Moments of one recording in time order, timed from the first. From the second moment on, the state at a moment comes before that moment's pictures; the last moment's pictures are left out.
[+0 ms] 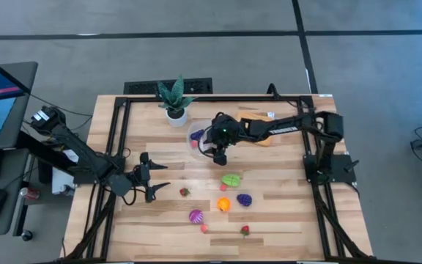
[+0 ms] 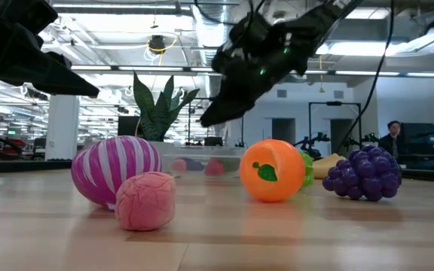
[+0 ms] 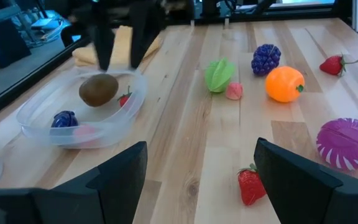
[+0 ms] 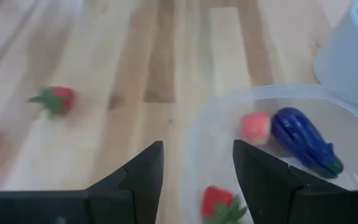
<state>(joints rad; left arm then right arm) -0.68 0.92 0.22 0.20 -0.83 -0.32 -0.19 1.84 1.14 -0.01 -0.24 -0.17</state>
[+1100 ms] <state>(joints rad) -0.64 1.12 0.22 0.40 -0.73 -0.23 0.46 1.25 0.76 -0.24 0.35 0.22</state>
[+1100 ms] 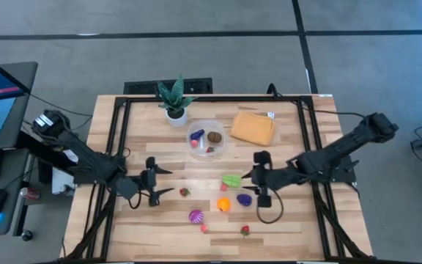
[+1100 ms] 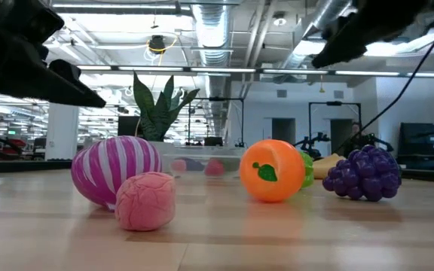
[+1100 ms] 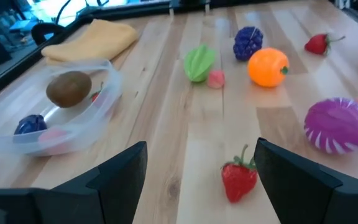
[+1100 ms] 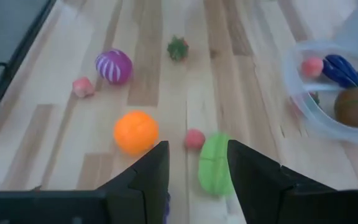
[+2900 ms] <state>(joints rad) -0.38 1.67 0.36 0.65 -0.24 -0.17 0.87 1.08 0.46 0.10 0.90 0.36</state>
